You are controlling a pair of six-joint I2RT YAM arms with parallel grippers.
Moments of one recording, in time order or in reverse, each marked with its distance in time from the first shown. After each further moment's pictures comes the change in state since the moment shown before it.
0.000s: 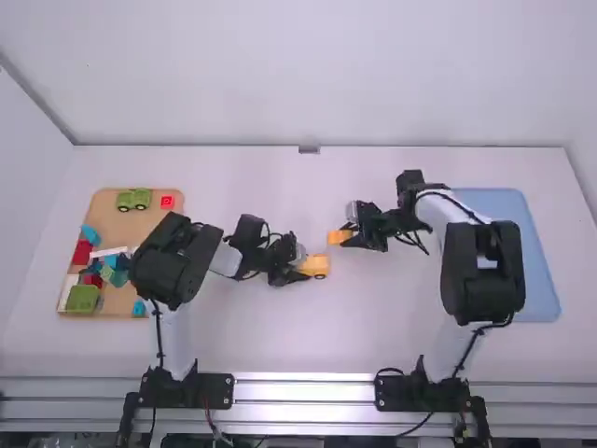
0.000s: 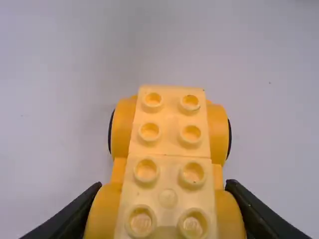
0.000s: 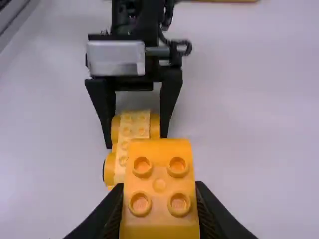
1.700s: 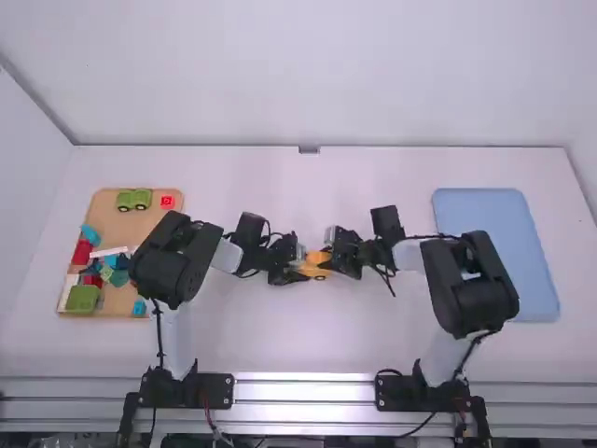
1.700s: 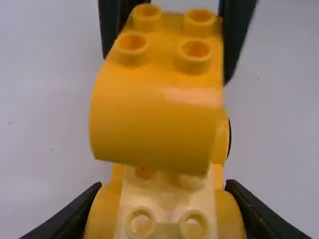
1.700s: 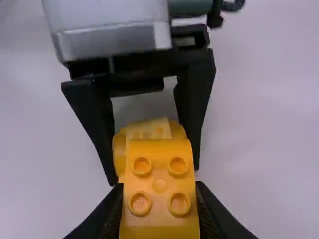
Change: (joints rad) left arm -0.001 0.007 0.022 -0.042 0.024 0.032; right arm 0.169 -0.010 -0.445 0.879 0.045 0.645
